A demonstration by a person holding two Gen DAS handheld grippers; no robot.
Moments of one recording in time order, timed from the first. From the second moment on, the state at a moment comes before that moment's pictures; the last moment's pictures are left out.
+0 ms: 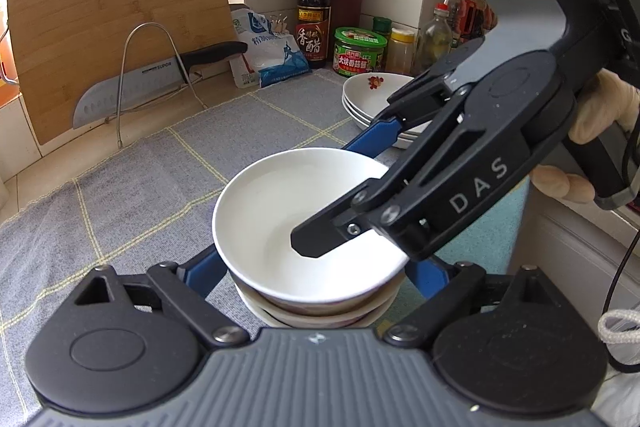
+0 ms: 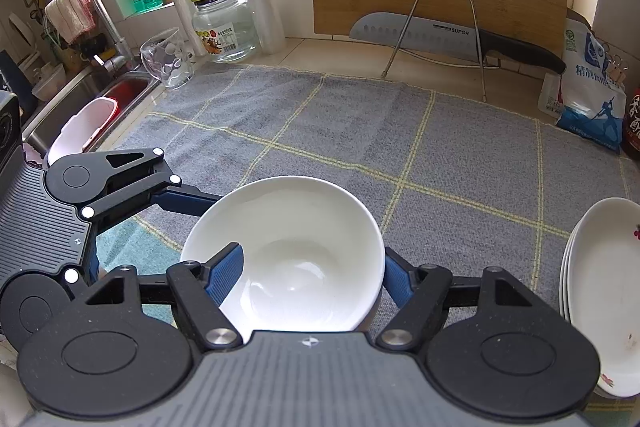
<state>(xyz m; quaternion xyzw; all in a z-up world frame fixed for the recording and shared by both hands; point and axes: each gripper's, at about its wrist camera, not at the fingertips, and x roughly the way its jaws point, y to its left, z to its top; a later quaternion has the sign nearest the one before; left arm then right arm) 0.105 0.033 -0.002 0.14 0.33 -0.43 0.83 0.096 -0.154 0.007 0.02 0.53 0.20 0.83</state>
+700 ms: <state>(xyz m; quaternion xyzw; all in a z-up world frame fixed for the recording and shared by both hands) 0.096 0.067 0.003 0.15 0.32 -0.43 0.83 0.078 -0.144 0.011 0.00 0.50 0.18 0.85</state>
